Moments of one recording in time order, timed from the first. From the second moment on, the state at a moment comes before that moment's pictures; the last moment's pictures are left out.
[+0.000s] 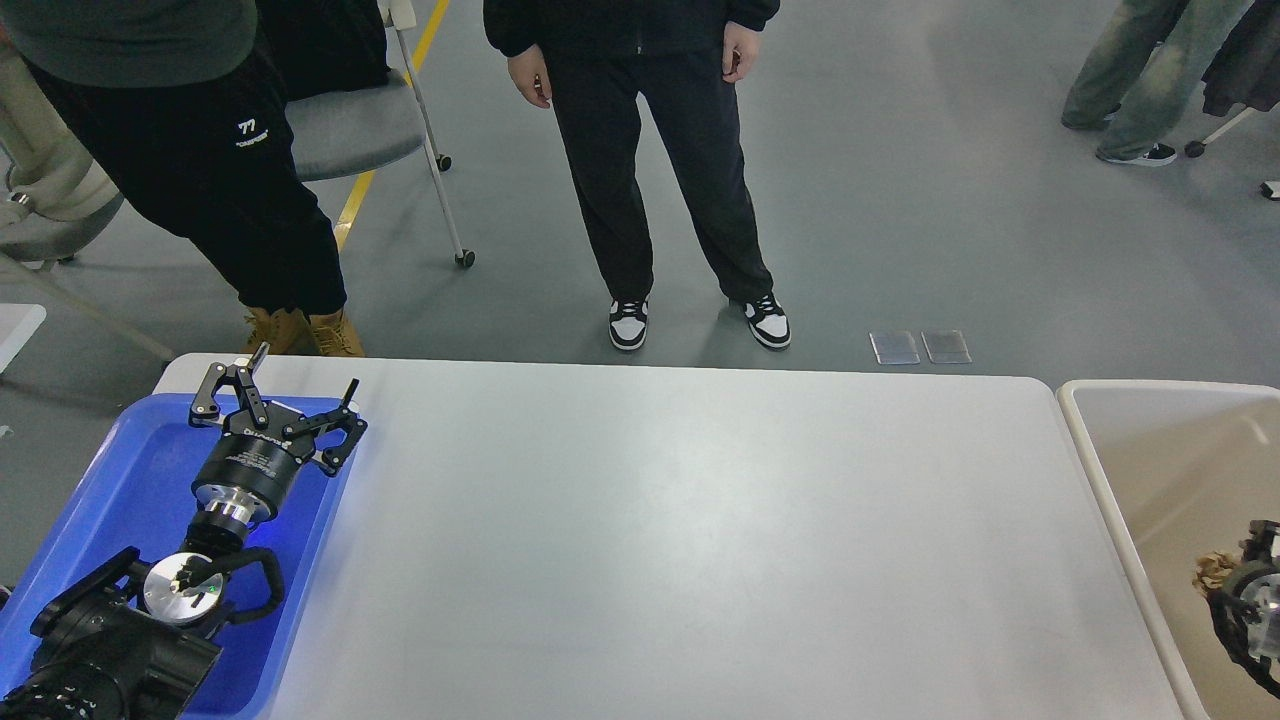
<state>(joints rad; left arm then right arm) -0.51 0.28 -1.02 -0.34 -0.23 -0.79 -0.19 0.62 -0.39 0.29 0.07 0.05 -0.15 -0.05</state>
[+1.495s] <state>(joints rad) -0.51 0.28 -1.02 -0.34 -0.23 -0.79 -0.19 0.85 -0.36 0.76 0.62 0.21 0.24 0.03</state>
